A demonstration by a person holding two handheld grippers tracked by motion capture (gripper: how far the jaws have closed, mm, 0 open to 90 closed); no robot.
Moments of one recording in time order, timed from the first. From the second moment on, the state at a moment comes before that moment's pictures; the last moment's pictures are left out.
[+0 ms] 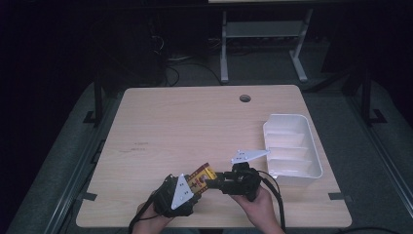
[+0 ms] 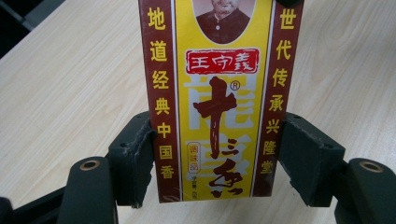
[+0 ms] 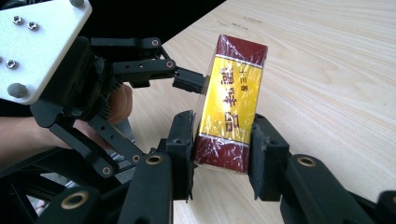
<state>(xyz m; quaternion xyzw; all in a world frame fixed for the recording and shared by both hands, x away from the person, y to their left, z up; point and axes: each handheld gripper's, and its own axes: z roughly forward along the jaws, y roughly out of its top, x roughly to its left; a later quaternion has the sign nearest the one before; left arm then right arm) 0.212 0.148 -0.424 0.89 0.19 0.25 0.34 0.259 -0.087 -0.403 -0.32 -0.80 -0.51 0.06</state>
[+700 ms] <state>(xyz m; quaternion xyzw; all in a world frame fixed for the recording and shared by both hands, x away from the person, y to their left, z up) 0.215 0.149 -0.422 0.88 0.19 0.23 0.36 0.262 -0.078 -0.379 -0.25 -0.84 -0.48 0.03</state>
